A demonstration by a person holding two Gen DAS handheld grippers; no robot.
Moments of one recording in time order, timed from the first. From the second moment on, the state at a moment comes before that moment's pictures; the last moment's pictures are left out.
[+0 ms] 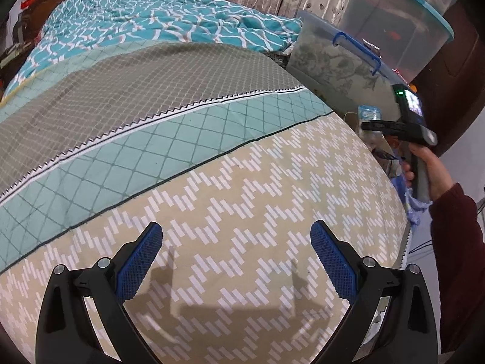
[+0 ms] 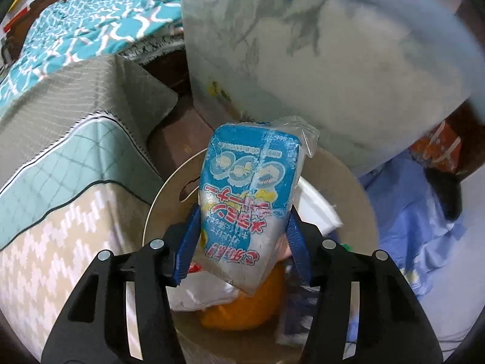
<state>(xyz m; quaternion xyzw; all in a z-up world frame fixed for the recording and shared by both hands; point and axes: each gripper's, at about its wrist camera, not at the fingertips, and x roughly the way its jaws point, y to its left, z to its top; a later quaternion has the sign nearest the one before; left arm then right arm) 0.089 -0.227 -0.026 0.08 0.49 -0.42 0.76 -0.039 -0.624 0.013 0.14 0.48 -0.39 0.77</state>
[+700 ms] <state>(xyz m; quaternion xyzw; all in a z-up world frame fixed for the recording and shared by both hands) 0.084 -0.222 -0.018 0.08 0.48 -0.42 0.77 -0.036 -0.610 -0.021 0.06 0.54 -0.38 0.75</state>
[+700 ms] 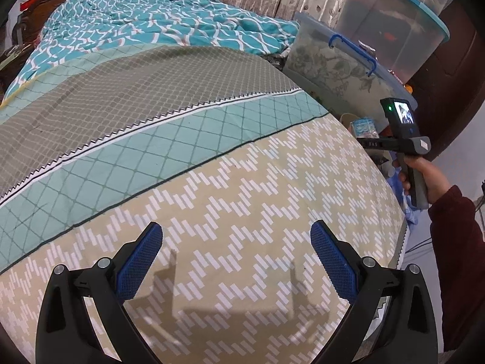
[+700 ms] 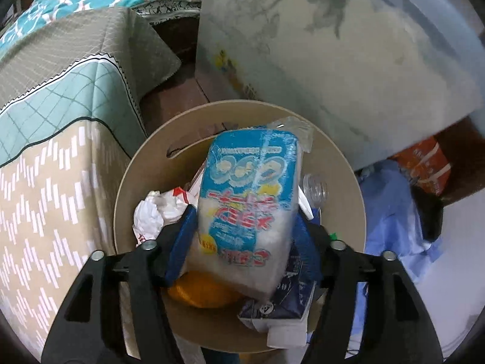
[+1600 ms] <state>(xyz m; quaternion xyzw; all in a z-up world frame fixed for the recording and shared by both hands) 0.000 -0.228 0.037 0.18 0.31 -0.44 0.82 -0.190 -0.370 0.038 0.30 0.27 -0.39 0.83</state>
